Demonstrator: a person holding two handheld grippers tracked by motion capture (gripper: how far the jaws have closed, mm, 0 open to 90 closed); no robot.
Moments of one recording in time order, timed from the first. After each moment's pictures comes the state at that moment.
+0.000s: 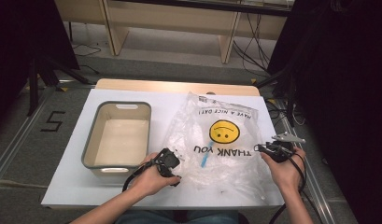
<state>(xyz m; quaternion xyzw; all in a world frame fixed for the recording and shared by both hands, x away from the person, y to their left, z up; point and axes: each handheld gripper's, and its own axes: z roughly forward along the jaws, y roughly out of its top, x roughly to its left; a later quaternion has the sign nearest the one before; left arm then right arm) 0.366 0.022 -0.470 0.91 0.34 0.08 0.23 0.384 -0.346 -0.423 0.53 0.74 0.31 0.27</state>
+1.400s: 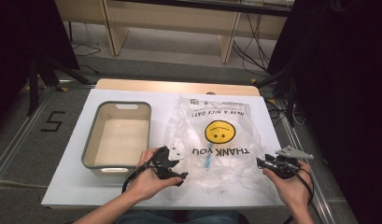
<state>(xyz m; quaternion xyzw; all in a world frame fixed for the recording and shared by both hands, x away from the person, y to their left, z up) 0.350 0.032 -0.445 0.87 0.31 0.13 0.36 0.344 -0.350 -0.430 0.50 0.76 0.35 0.24</state>
